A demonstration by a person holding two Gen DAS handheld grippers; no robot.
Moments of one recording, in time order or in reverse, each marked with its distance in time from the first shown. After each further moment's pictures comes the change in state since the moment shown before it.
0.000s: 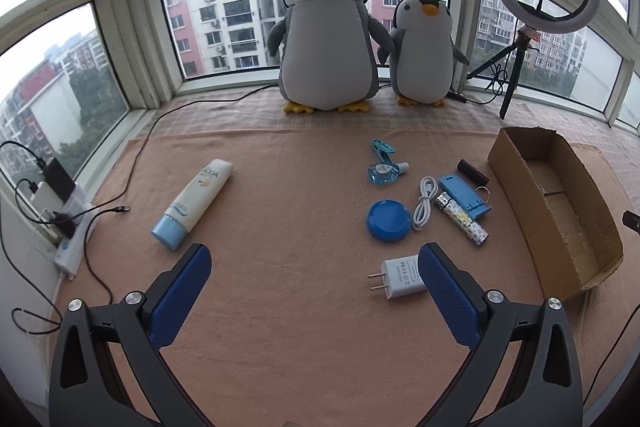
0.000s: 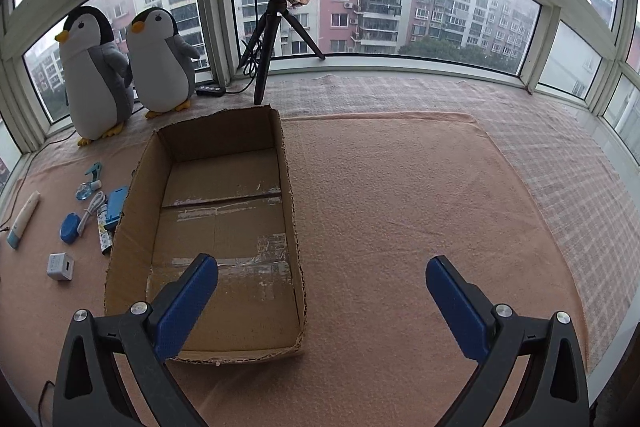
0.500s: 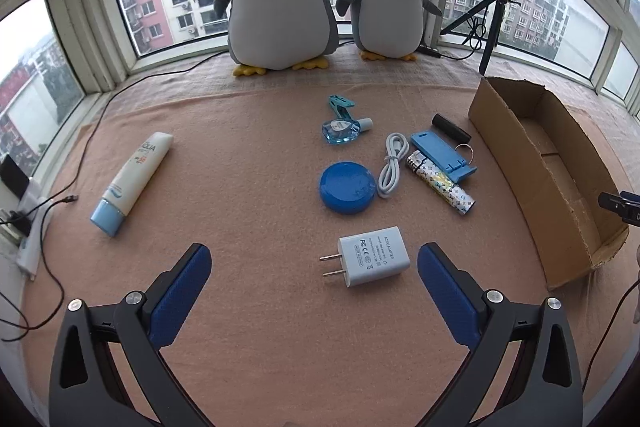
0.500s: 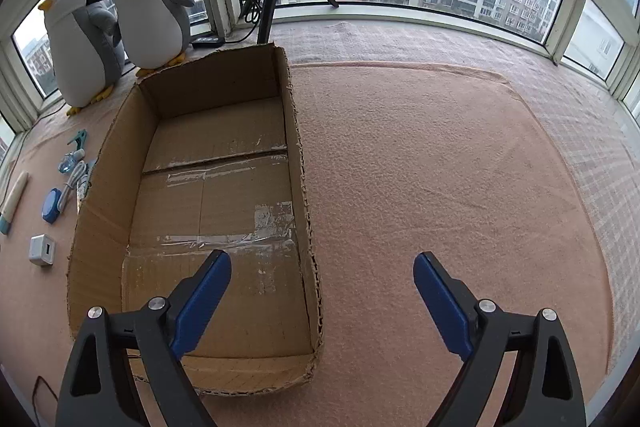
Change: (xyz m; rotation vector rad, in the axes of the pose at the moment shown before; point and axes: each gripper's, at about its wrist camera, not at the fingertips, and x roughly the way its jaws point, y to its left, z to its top) left arm 0.046 -0.037 -0.016 0.051 0.107 -0.080; right arm 0.056 0.009 -0.007 -0.016 0.142 0.030
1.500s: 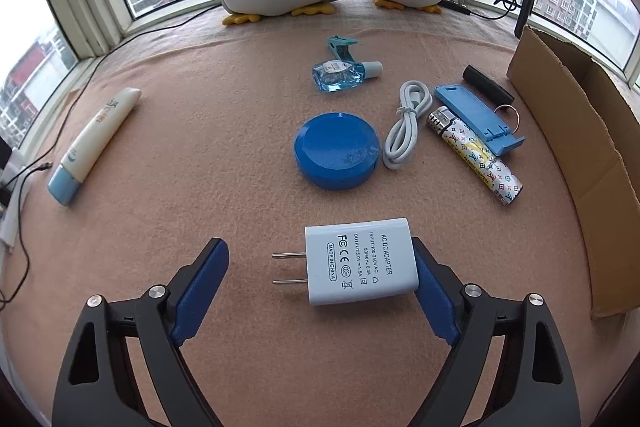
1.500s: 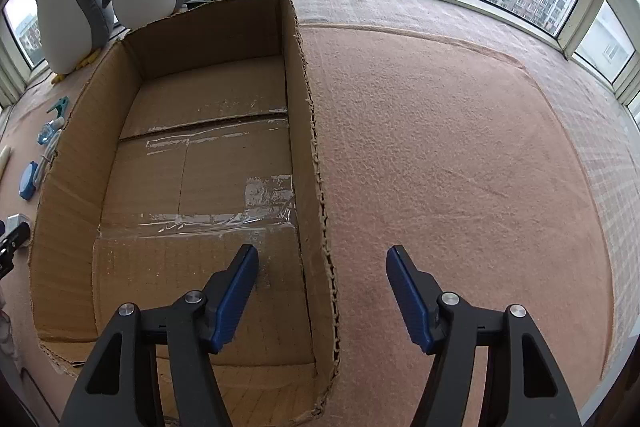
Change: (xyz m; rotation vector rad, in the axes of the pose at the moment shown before) left arm 0.063 -0.025 -0.012 -0.057 0.096 0.079; right arm 0.029 0.008 -0.003 -0.040 0.098 -0.036
